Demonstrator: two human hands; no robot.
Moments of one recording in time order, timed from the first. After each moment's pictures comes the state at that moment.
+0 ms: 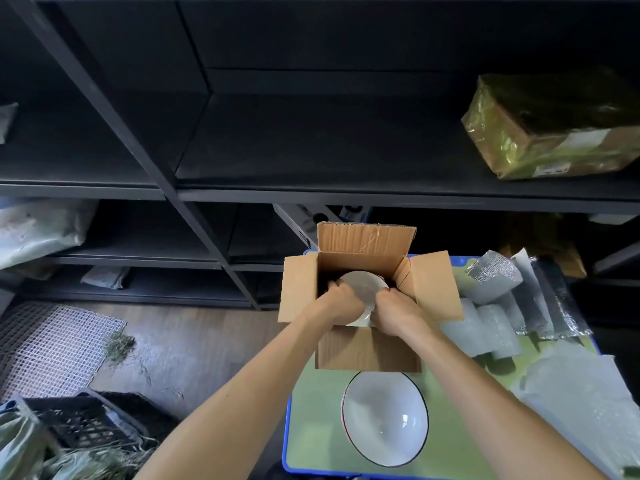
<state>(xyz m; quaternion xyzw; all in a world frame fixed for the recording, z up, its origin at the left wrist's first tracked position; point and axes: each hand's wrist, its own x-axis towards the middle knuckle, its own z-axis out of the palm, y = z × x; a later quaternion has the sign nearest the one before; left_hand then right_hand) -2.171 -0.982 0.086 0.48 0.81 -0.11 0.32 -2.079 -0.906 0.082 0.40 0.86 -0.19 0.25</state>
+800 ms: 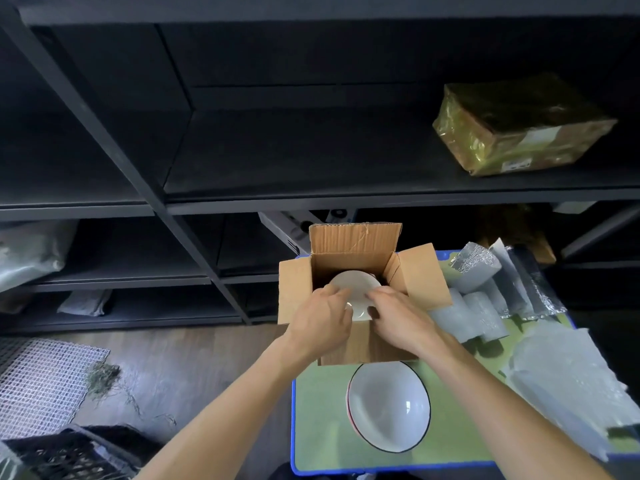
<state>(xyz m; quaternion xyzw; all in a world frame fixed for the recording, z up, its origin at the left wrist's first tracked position) -2.171 -1.039 0.084 0.55 0.79 0.16 0.20 -2.042 -0.930 0.091 0.34 0.91 -0.21 0.11</state>
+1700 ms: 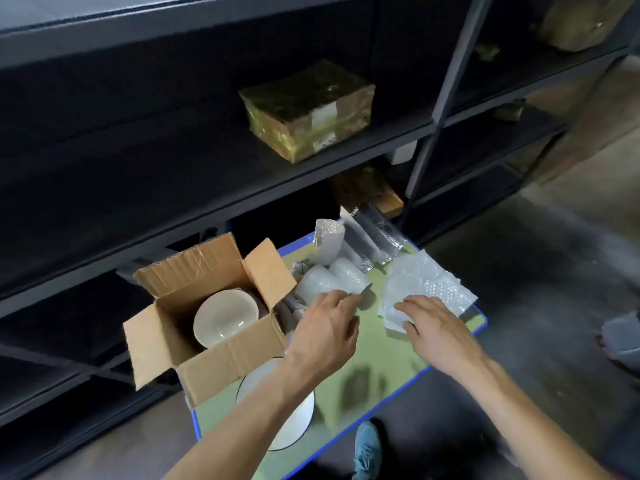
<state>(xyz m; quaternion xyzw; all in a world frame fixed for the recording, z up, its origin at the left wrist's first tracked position) -1.981 -0.965 0.092 0.74 0.62 0.20 0.17 -1.761 -0.925 0.091 0.57 0.81 -0.17 0.01</state>
